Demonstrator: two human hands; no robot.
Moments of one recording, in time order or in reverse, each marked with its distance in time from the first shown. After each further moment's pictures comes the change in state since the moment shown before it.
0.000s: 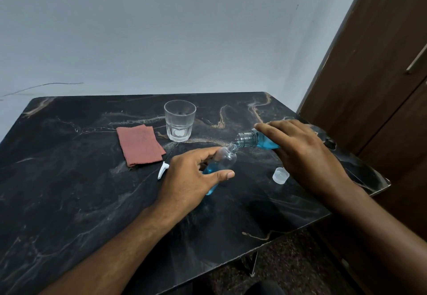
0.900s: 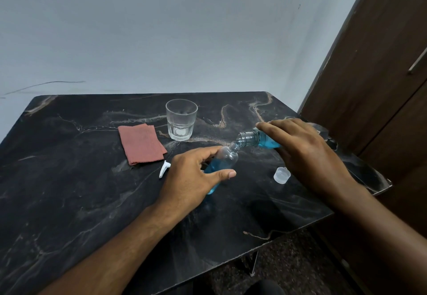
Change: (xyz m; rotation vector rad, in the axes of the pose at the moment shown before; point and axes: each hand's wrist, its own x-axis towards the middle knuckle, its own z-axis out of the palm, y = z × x) left_hand 0.000 0.001 0.000 0.021 -0.003 -0.004; right_hand 0.000 0.001 0.000 -0.026 -0.002 -0.013
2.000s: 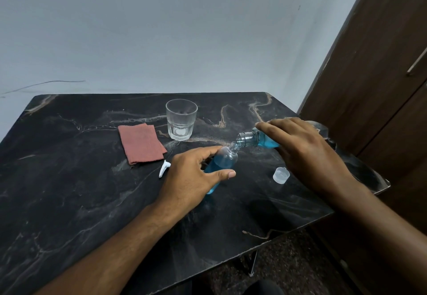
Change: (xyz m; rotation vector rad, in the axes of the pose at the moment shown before) left_hand 0.000 0.002 0.000 -0.001 -0.009 -0.019; right_hand 0.003 0.002 -0.002 -0.005 -0.009 -0.035
